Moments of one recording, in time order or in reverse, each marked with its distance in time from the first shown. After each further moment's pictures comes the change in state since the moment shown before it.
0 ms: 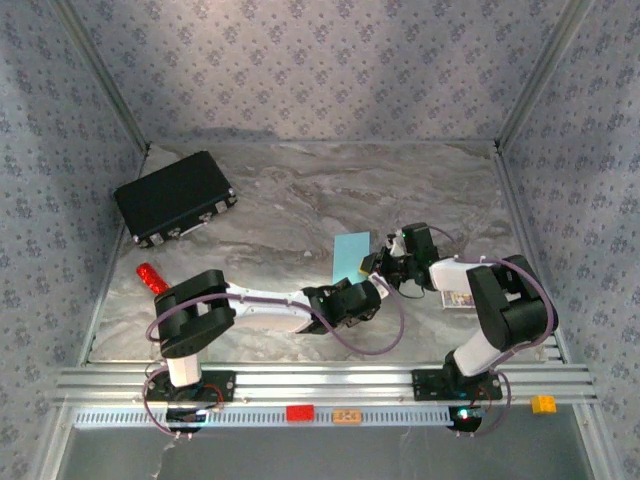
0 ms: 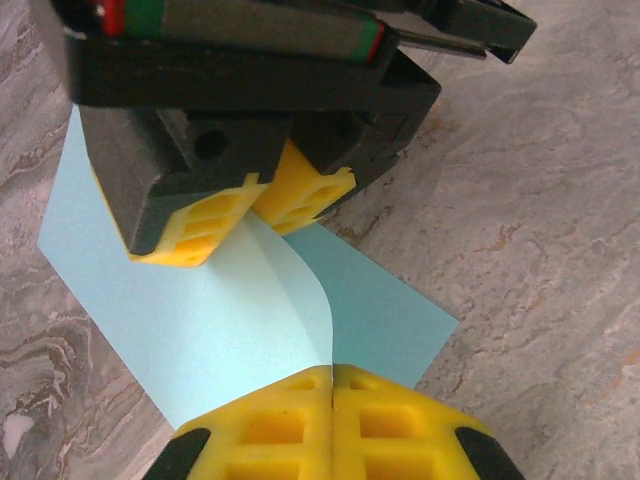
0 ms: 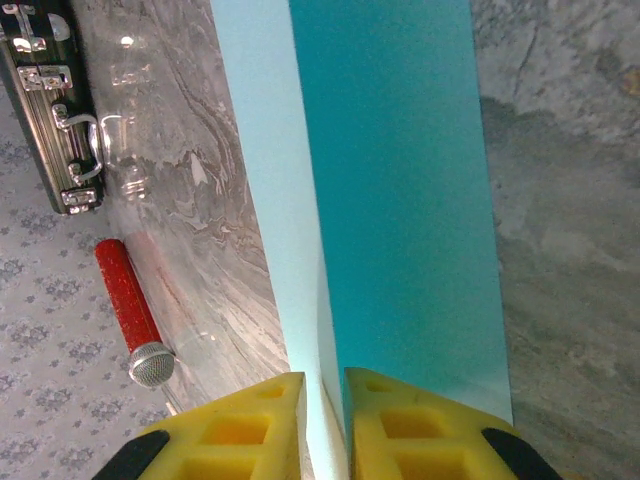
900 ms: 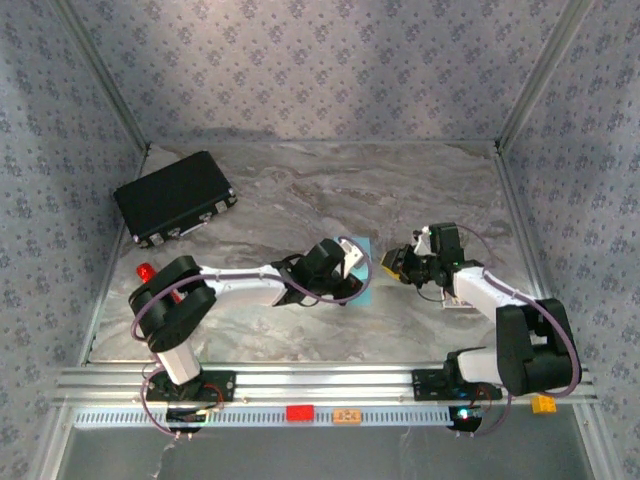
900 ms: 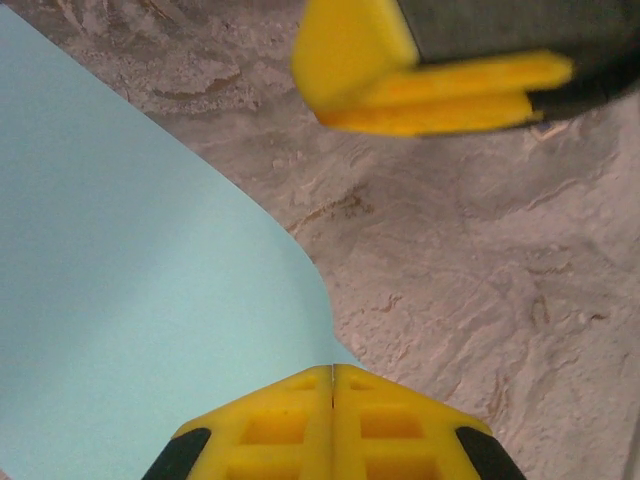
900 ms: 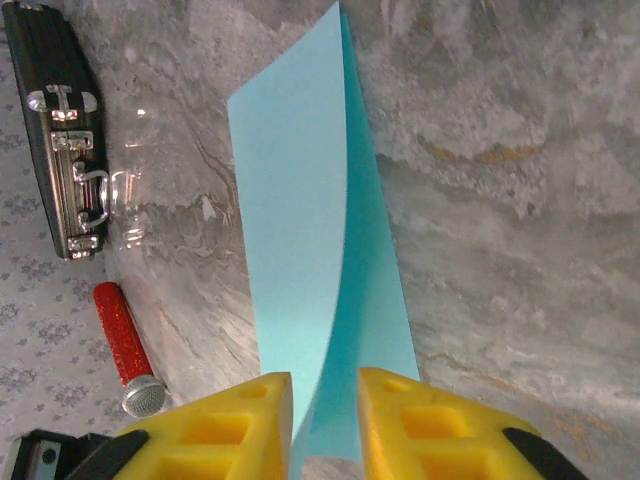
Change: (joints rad) left arm 0.285 -0.093 -0.116 0.200 0.678 -0.356; right arm -0.138 -0.270 -0.037 -0.253 0.053 -0.115
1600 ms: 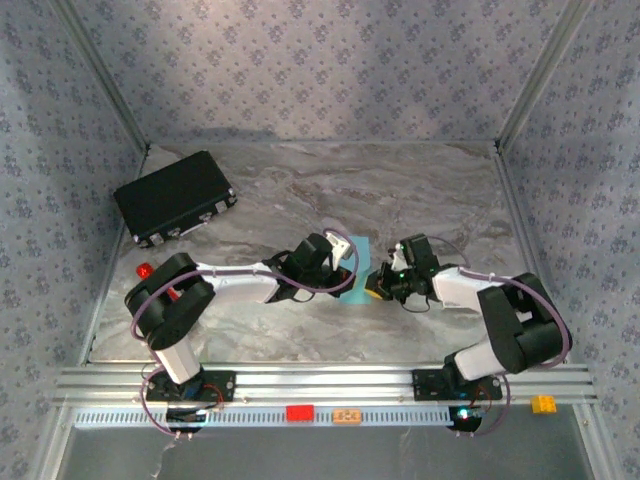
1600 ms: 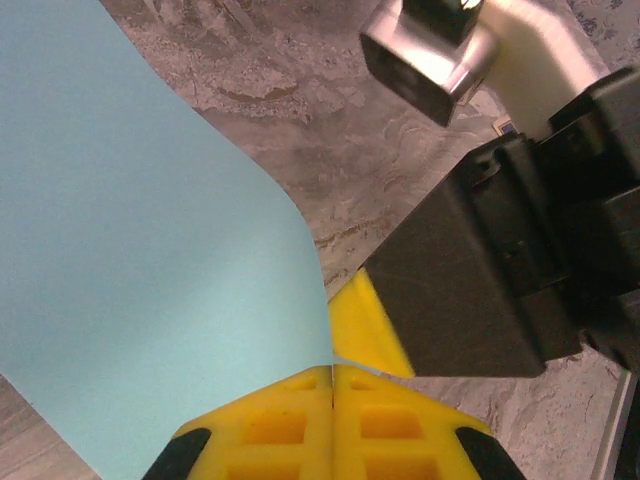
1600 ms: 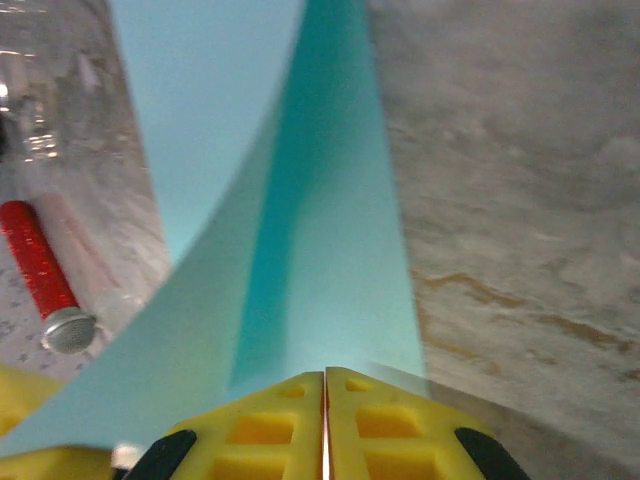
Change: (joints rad) left arm 0.064 -0.008 -0.059 0.084 0.061 -0.124; right arm 0.194 0.148 -0.023 0.039 0.042 0.025
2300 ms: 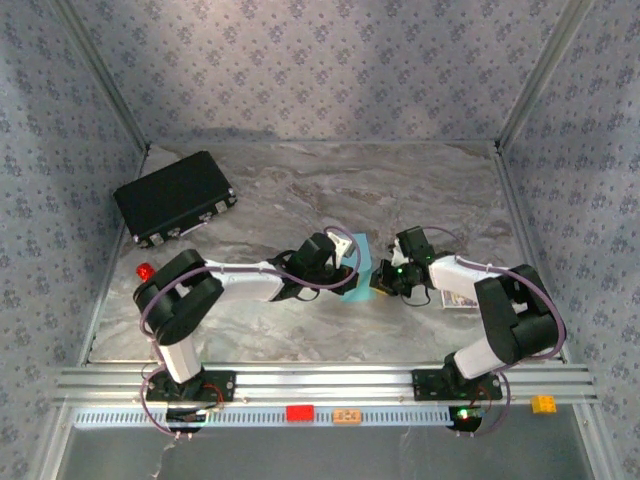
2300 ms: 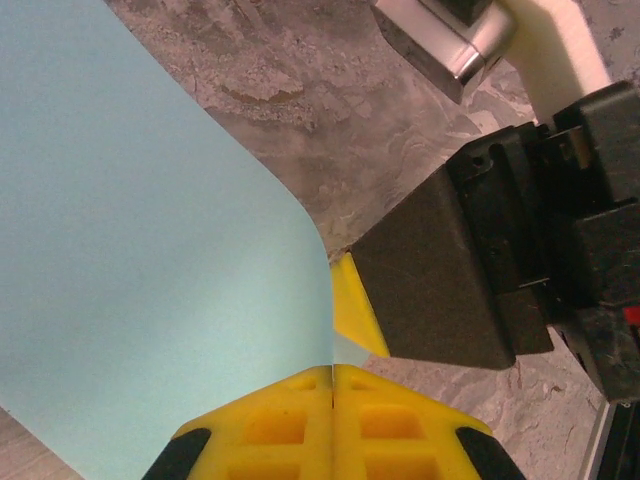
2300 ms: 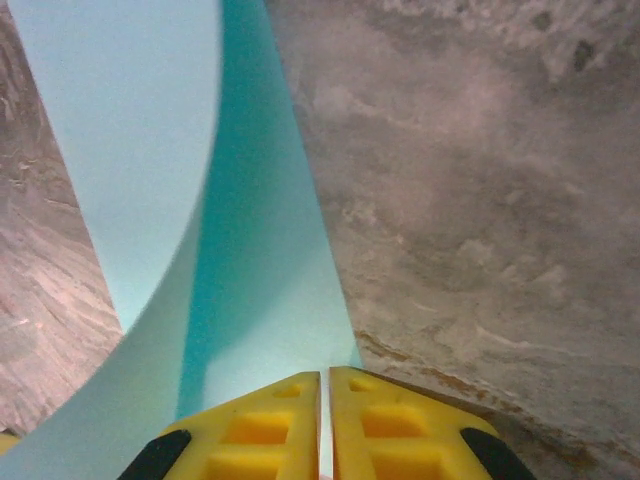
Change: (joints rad) left arm 0.000 0.053 0.025 0.034 0.011 -0.097; right arm -0.003 0.042 0.111 -0.170 0.117 -0.141
